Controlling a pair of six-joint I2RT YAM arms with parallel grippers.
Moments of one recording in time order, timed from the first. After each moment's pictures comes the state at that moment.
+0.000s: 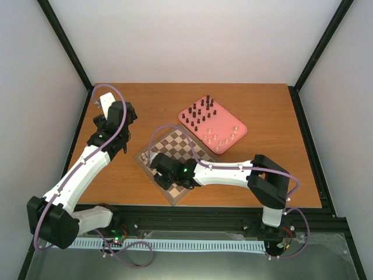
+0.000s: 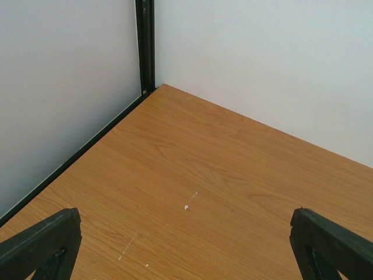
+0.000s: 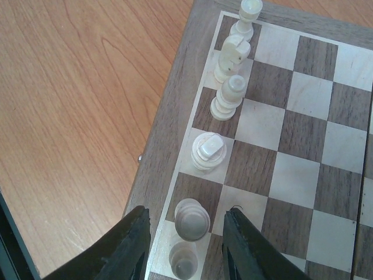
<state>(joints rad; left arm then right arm) -0.35 1.17 1.03 -0.37 -0.74 -0.49 1.21 1.82 1.23 -0.32 0.16 0.15</state>
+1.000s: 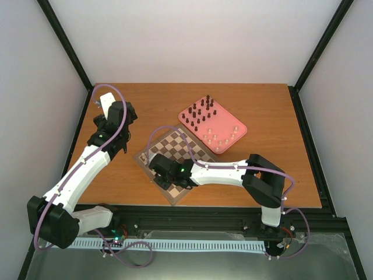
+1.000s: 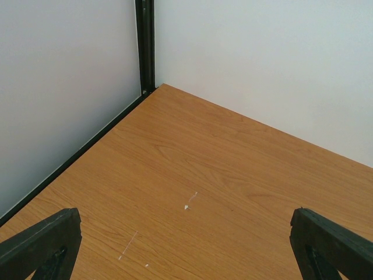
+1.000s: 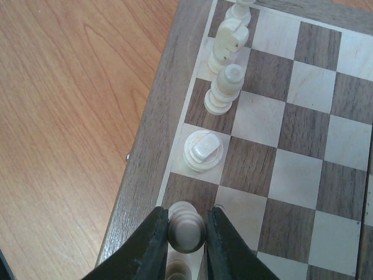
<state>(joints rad) -0.35 1.17 1.03 -0.36 -0.74 -0.49 1.21 1.86 1.26 -0.34 0.18 0.16</state>
